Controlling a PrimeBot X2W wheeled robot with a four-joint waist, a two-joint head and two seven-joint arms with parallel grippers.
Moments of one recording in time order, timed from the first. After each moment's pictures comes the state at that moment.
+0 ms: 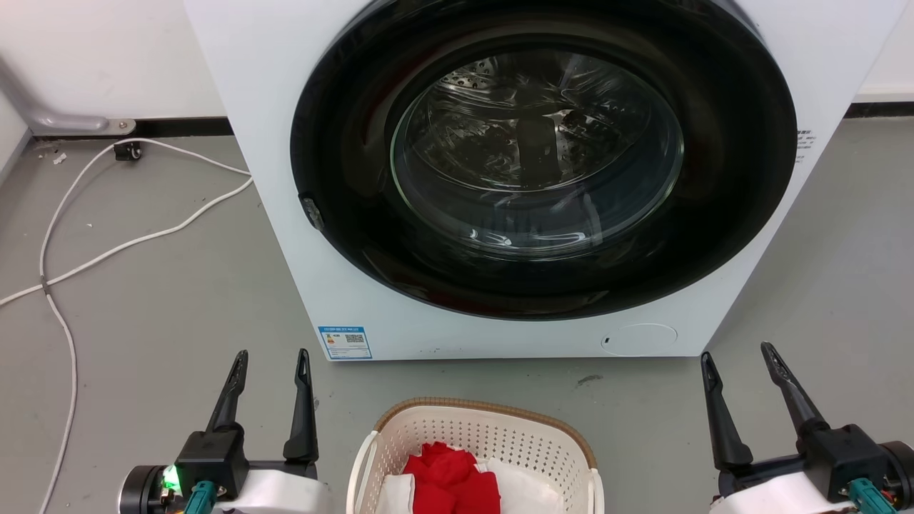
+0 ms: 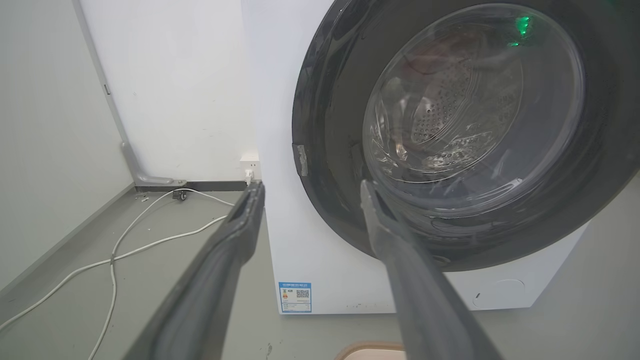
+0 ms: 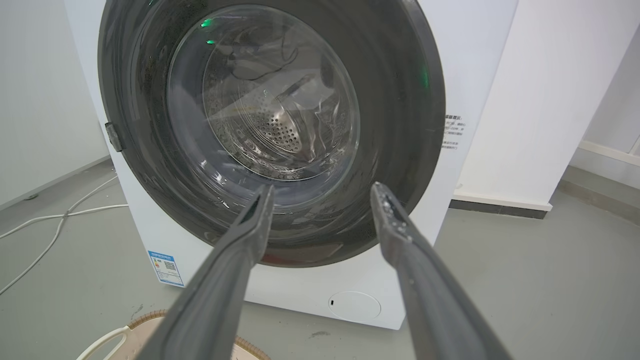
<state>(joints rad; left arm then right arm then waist) 0.04 0.05 -0.03 0.06 -0.06 0.01 -0.26 0.08 -0.05 -0.02 0.03 -0.03 0.13 -0.26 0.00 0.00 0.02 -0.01</state>
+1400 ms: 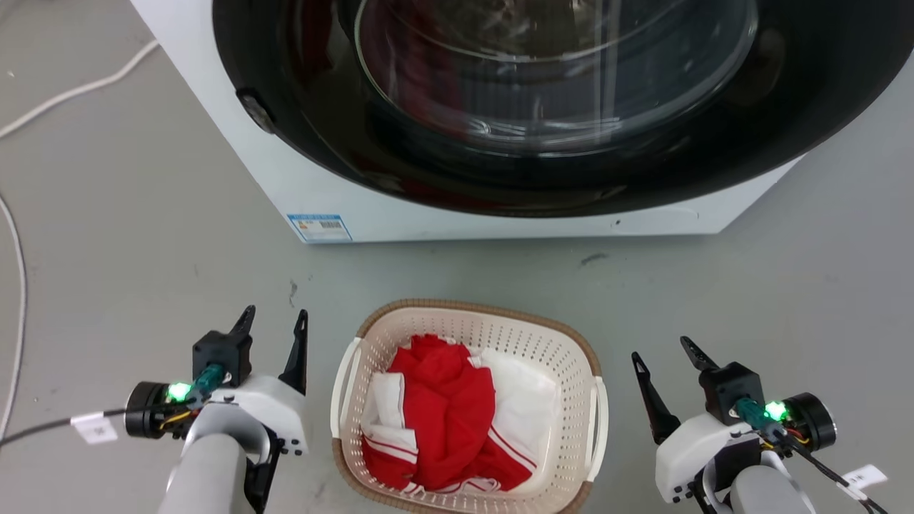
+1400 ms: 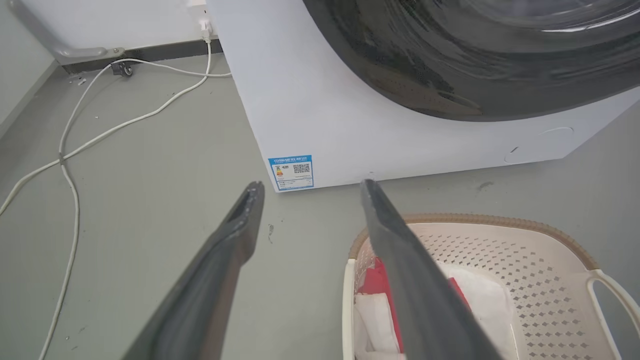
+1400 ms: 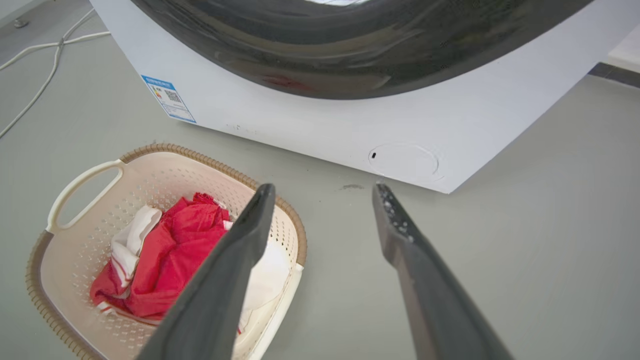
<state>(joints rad) -0.35 0.13 -0.01 0.65 -0.04 -0.11 -0.26 -0.24 -0.05 0.07 0.58 -0.12 0.13 -0.26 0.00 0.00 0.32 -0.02</state>
